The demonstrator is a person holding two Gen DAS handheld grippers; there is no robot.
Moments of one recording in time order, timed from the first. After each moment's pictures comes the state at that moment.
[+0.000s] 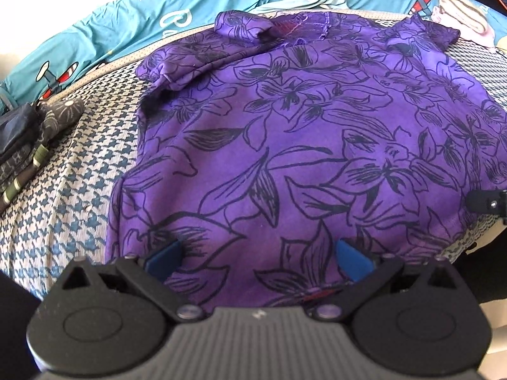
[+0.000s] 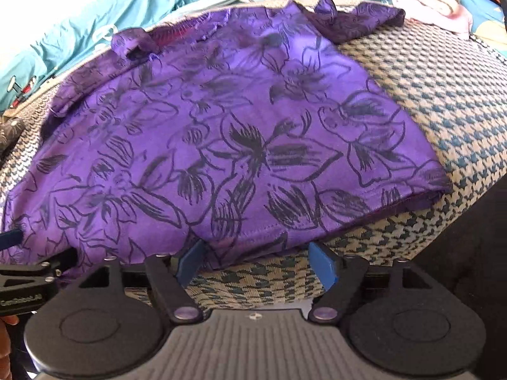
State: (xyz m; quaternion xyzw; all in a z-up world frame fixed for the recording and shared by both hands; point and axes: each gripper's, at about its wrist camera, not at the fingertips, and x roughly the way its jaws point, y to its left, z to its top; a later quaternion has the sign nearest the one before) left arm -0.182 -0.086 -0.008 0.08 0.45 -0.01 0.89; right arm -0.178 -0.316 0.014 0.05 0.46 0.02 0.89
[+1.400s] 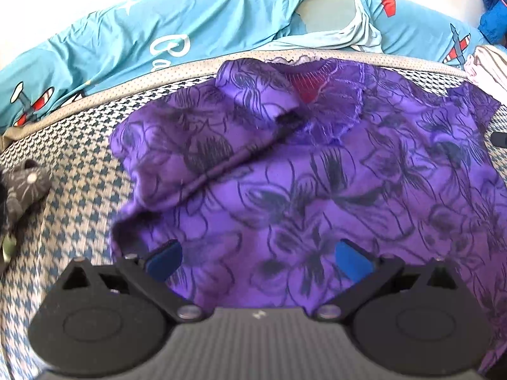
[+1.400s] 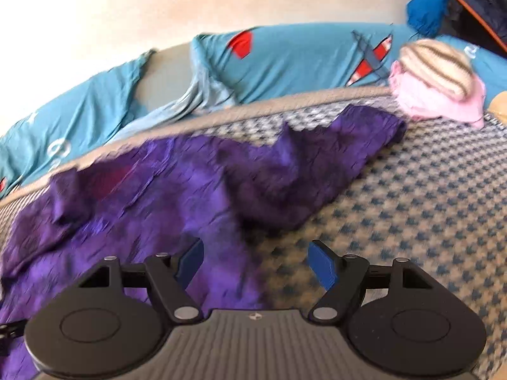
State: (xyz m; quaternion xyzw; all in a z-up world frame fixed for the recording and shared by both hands) left arm -0.019 -0.083 0.038 0.03 0.45 -0.02 0.89; right arm 0.021 -0.422 0.069 0.07 0.35 0.00 0.93
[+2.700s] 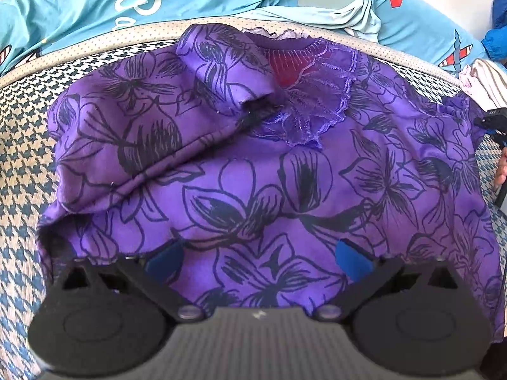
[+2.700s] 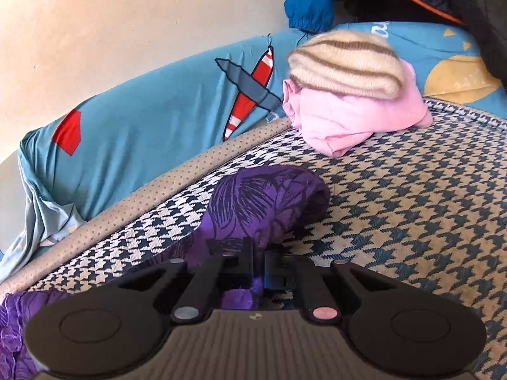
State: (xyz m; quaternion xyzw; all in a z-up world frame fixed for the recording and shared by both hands) left arm 0.027 -0.092 0.013 -0.05 0.51 -0.07 0.86; right arm 0.161 -0.521 0.033 0.18 0.26 -0.19 0.93
